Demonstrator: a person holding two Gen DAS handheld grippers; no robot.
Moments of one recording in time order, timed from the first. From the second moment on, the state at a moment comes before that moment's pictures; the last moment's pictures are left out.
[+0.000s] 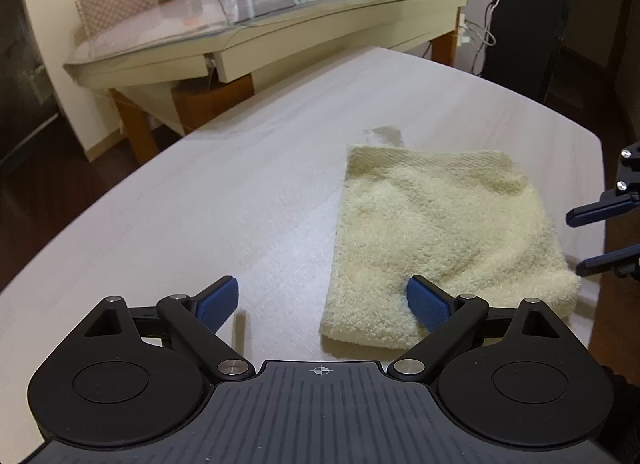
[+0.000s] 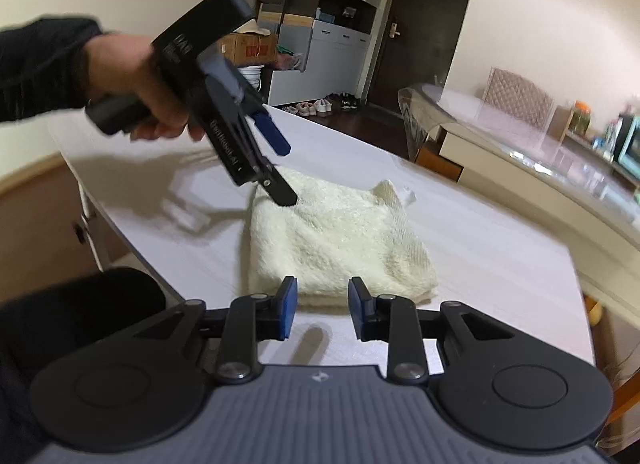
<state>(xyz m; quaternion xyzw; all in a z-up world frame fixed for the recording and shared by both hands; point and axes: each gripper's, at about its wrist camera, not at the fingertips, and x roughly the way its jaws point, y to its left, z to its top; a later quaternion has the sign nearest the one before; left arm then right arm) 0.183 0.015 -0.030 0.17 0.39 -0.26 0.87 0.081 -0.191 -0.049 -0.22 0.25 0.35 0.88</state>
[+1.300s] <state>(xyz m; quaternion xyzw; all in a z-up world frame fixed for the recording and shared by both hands) 0.128 0.022 -0.005 0.19 0.30 -0.23 0.91 0.150 -0.219 -0.033 -0.02 0.29 0.36 0.89</state>
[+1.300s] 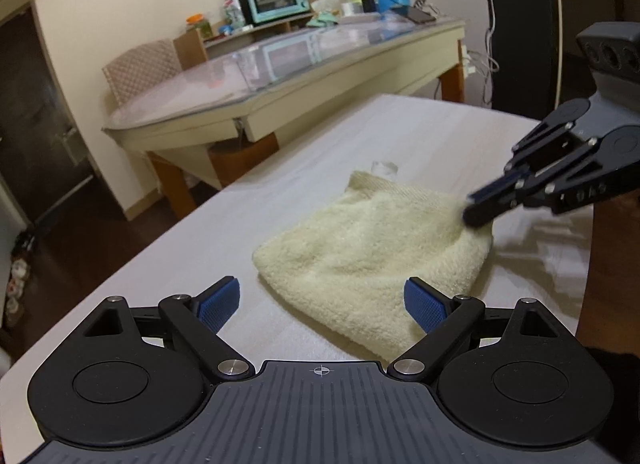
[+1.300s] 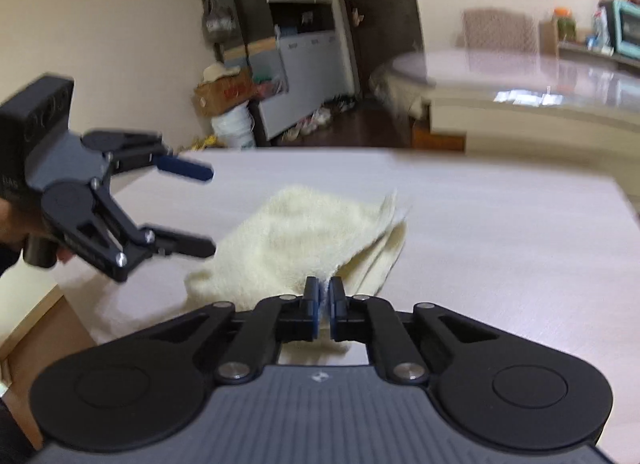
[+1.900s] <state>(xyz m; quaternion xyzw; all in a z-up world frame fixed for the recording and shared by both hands) 0.135 0.010 -0.035 0.21 0.33 -0.21 0.90 0.160 -0.173 -0.028 -0.15 0.23 0.39 0.88</state>
